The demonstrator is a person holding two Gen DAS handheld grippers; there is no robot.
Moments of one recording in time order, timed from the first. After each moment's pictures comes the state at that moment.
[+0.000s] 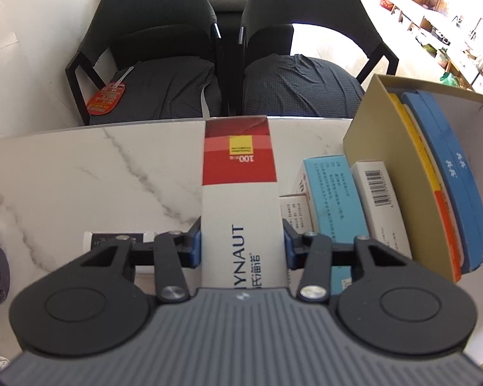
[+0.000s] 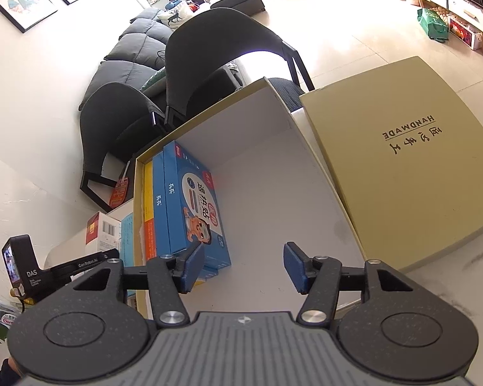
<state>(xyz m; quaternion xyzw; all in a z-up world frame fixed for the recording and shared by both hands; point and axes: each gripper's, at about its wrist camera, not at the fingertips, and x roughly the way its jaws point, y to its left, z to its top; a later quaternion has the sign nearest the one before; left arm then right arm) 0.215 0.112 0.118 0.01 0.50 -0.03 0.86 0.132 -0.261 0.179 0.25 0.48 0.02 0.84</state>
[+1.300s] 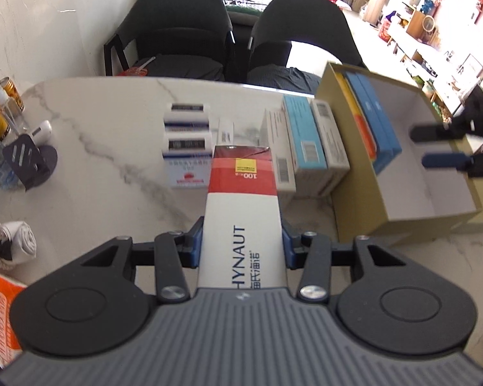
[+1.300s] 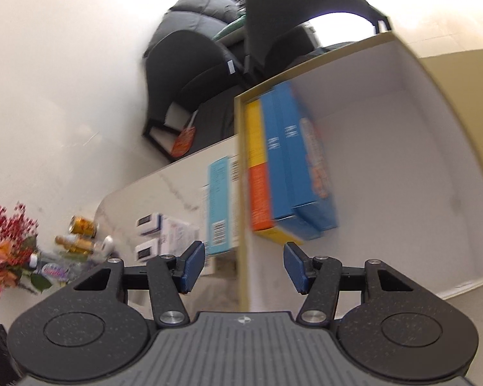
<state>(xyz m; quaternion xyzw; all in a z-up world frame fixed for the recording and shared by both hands) 0.043 0.134 0.160 -0.06 0.47 -0.02 0.88 0.147 -0.152 0.185 0.24 0.52 0.18 0.80</state>
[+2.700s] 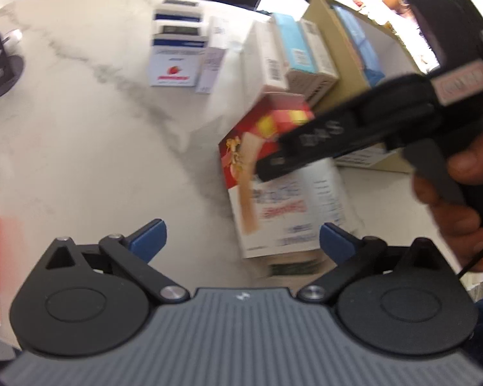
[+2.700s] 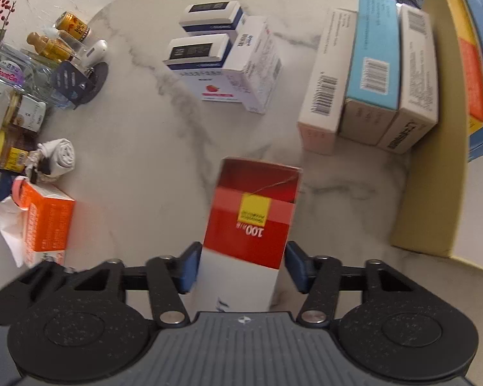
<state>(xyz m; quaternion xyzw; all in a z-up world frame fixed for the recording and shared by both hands) -0.011 0.171 0.116 -0.13 0.55 -0.09 0.82 0.110 0.032 0.111 -0.03 0.66 0.23 0.72</state>
